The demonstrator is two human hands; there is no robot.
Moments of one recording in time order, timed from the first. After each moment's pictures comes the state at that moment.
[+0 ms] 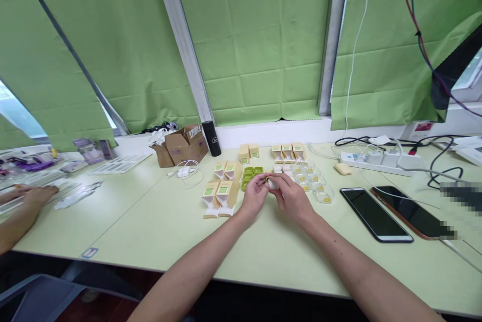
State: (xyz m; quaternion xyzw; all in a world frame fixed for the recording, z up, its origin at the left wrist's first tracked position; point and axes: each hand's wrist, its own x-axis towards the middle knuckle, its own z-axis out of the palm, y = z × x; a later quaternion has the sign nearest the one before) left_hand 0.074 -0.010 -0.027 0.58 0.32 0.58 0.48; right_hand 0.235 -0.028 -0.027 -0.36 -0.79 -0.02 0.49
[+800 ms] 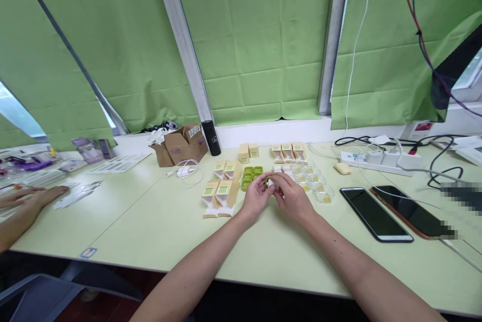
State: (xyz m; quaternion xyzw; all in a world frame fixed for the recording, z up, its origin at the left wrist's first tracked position) left_hand 0.075 -0.012 -0.028 0.60 0.30 0.56 0.48; right_hand 0.237 -0.026 -0.033 -0.37 -0.79 -0.01 0.49
